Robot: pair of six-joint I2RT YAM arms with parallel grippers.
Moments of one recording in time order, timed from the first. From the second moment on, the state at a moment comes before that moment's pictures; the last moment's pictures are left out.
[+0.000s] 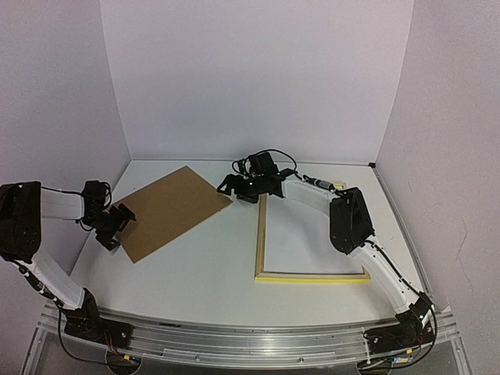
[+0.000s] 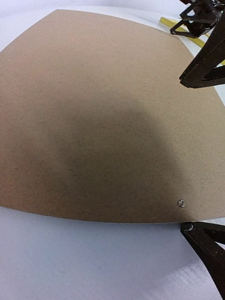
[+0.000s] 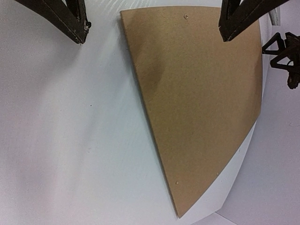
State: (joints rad) left arm 0.07 1.53 0.72 -0.25 0.19 -0.92; right arm 0.66 2.84 2.56 -0.37 -0.36 0.61
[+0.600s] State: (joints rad) left arm -0.06 1.38 0.57 -0.20 0.25 -0.99; right arm 0.64 2.84 2.48 -0.22 -0.47 0.62
